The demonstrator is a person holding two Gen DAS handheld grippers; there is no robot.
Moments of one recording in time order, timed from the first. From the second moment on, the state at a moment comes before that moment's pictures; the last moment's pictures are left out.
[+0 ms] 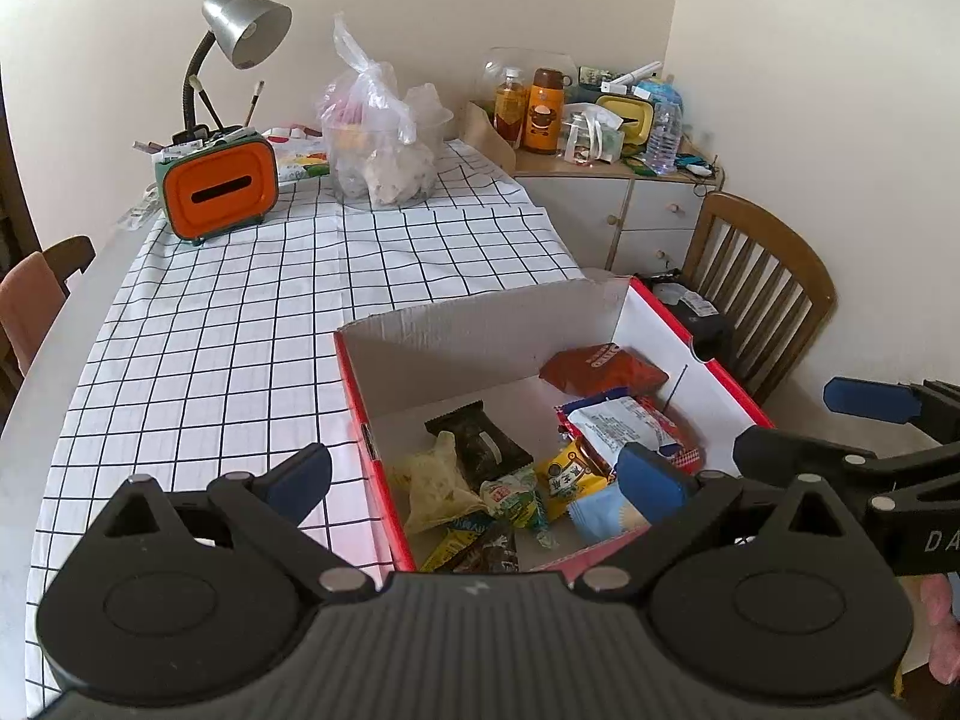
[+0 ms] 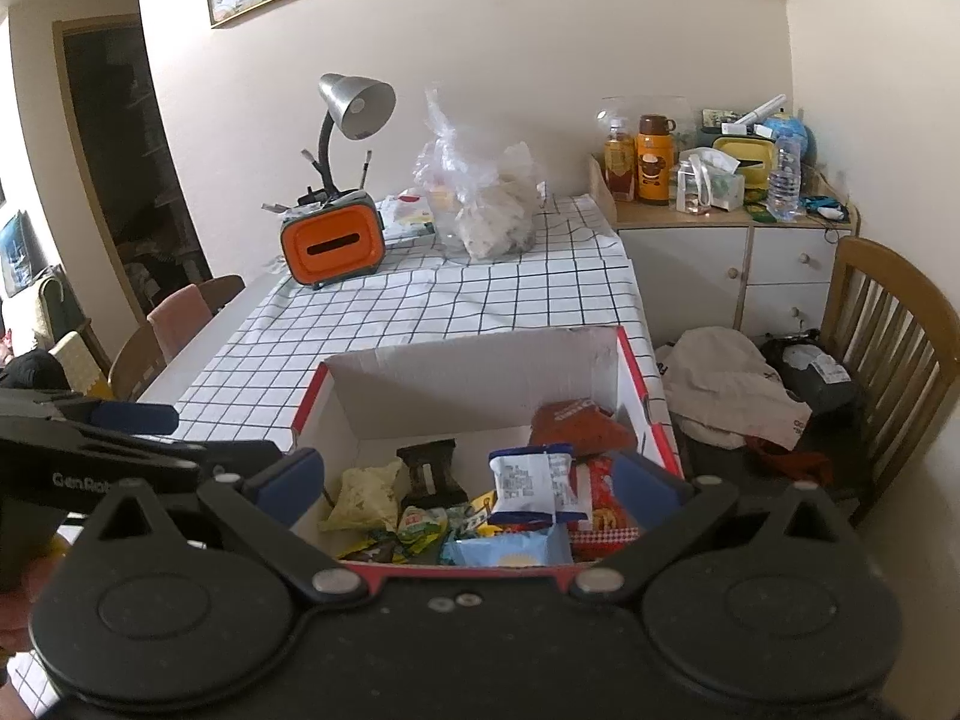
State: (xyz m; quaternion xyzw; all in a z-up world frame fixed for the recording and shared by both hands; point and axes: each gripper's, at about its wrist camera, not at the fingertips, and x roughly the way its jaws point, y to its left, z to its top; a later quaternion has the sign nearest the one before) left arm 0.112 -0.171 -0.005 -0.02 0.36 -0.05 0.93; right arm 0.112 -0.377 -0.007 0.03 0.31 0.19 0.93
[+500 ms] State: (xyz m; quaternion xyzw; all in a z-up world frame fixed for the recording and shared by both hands) left arm 0.111 -0.172 -0.007 -0.03 0.37 -0.05 0.93; right arm 0.111 -0.378 -0.011 0.03 0.31 0.18 0.93
